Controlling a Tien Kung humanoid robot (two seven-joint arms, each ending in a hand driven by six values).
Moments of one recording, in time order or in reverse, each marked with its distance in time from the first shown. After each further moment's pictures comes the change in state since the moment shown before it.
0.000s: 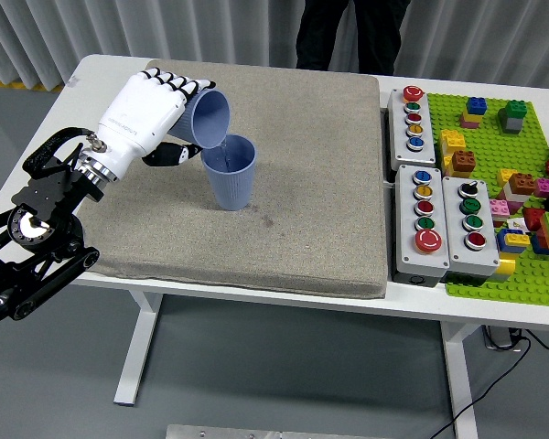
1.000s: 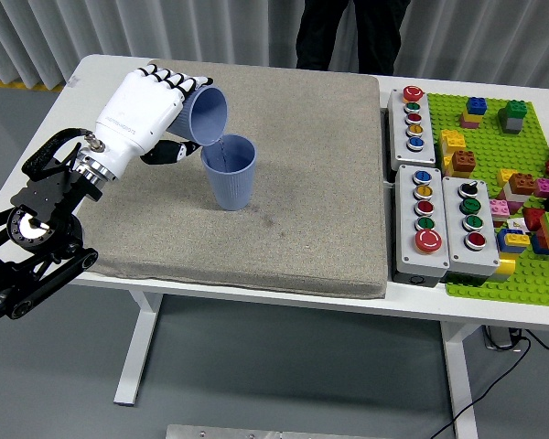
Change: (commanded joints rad) left arm -0.018 0.016 0.049 -0.001 0.000 0.041 0.037; right arm -0.004 0.000 -0.001 0.000 0.000 0.000 0.000
